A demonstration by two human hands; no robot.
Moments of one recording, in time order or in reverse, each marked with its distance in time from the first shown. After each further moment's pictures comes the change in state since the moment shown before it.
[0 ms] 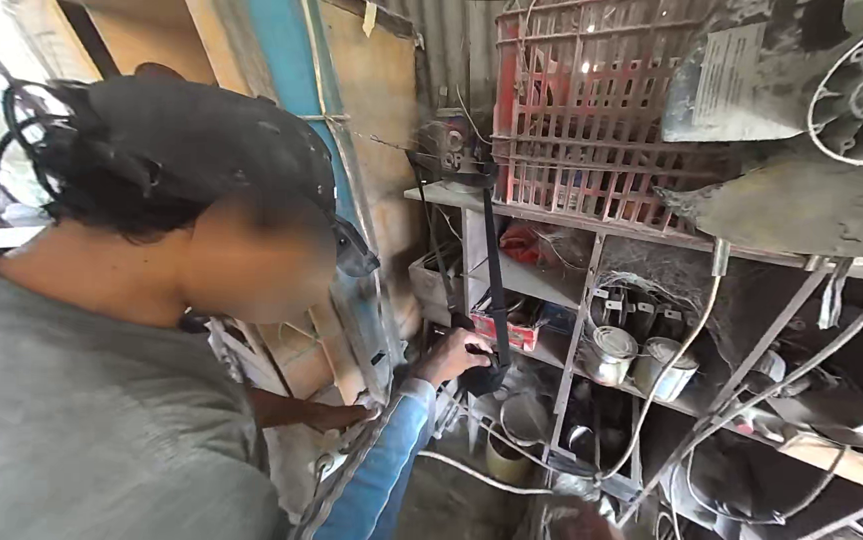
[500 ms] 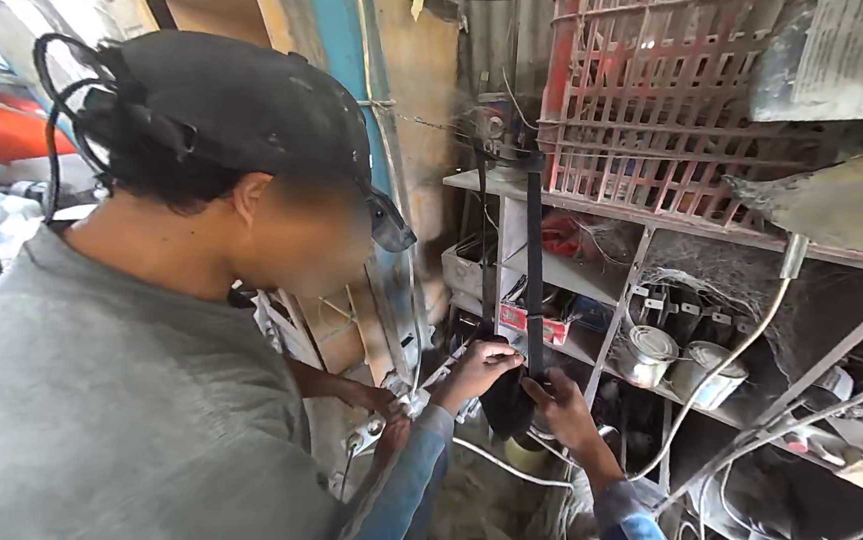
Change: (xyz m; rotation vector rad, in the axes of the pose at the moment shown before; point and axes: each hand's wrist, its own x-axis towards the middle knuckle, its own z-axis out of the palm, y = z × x) left_hand -0.045 -0.012 0.022 -0.375 0.160 0.081; right_hand 0.184 -0.071 0.032 0.206 0.049 -0.121
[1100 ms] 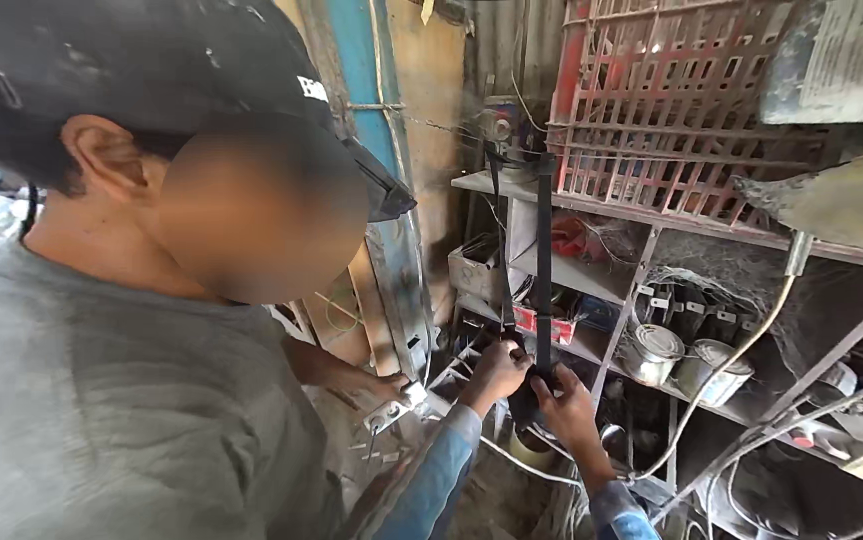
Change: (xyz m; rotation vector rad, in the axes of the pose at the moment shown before) left_hand 0.001 0.031 0.014 0.317 0.021 -0.309; right_hand -0.008 -0.009 0.020 -0.355 0.240 -0.032
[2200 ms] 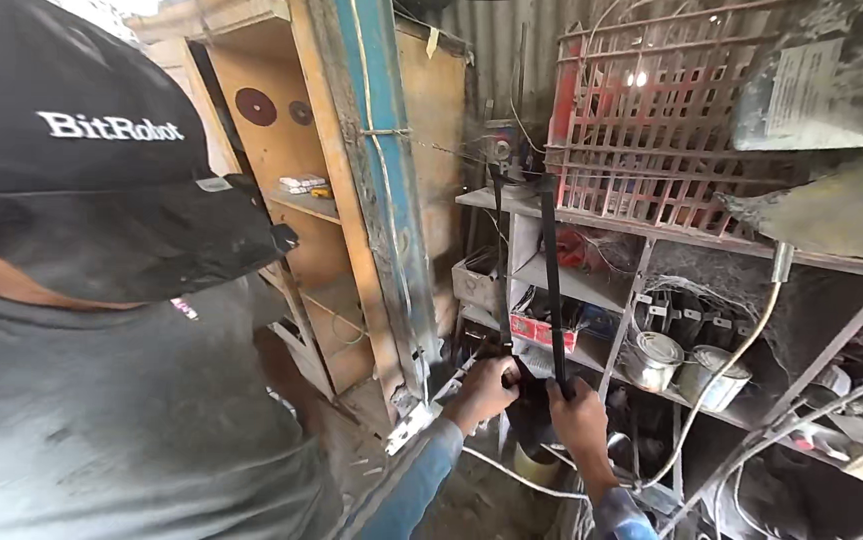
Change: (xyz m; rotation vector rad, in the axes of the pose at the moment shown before) left_hand -0.013 -0.042 -0.013 0.246 -0.002 0.292; right_hand -0.018 -0.031 -0.008 -0.195 0.125 0.264
